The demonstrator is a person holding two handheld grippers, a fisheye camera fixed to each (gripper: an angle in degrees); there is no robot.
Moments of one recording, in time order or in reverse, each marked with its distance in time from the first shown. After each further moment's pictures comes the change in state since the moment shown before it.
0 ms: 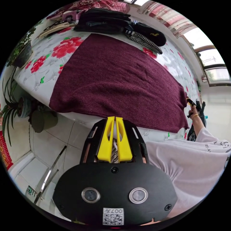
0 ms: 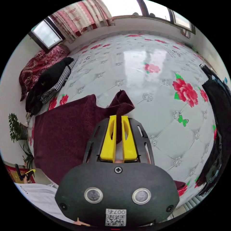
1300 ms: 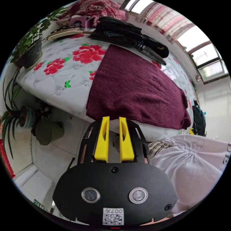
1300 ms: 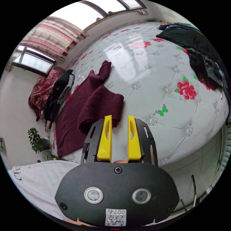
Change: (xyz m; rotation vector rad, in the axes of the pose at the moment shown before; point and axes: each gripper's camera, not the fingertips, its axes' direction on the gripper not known) left arm -0.089 0.094 -0.062 0.139 0.067 0.068; right arm 0.043 0.266 -0.078 -0.068 -0.339 0.472
